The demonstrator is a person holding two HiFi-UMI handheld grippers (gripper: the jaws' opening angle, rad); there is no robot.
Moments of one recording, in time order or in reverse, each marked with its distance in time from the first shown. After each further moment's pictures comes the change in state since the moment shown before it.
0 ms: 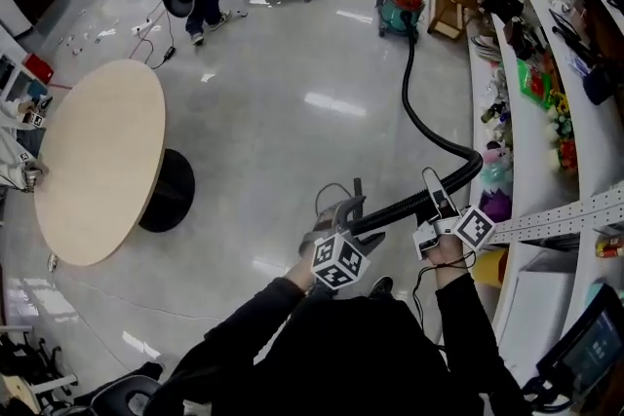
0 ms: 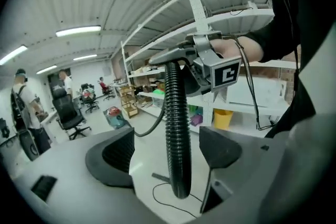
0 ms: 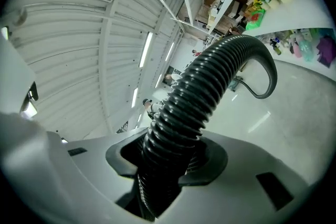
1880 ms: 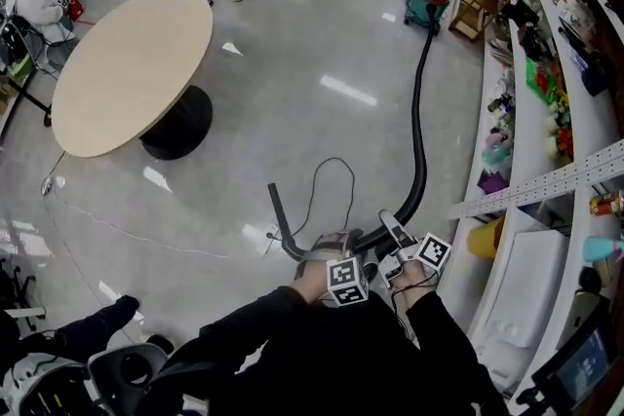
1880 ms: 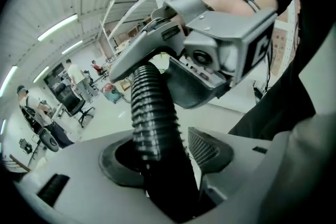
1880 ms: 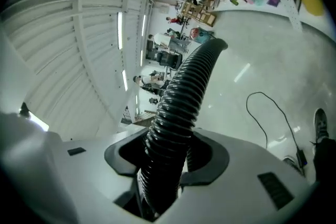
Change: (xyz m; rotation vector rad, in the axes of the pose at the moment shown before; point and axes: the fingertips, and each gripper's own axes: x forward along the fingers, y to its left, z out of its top) left arm -0.144 -0.325 -0.145 0.126 0.369 0.025; right arm -0.278 0.022 -0.308 0.353 0.311 -0.100
